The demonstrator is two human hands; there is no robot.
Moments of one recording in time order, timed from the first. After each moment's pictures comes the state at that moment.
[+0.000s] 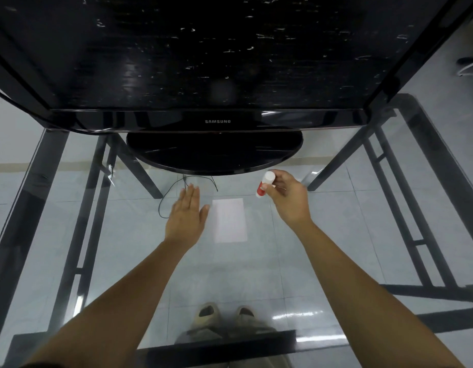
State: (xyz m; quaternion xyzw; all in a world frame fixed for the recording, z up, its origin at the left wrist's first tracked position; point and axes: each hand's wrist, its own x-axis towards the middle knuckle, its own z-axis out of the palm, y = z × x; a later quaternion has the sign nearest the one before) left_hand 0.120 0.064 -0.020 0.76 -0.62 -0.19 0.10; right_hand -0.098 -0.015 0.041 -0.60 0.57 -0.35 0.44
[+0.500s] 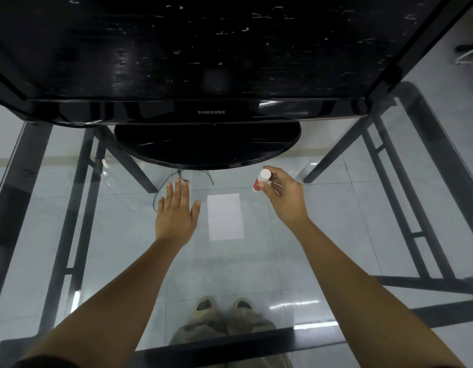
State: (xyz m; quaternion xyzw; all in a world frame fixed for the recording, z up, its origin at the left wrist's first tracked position) left_hand 0.128 0.062 -0.041 0.79 -0.59 -0.16 0.05; right_hand -0.102 -0.015 0.024 -0.63 0.55 -0.33 0.44
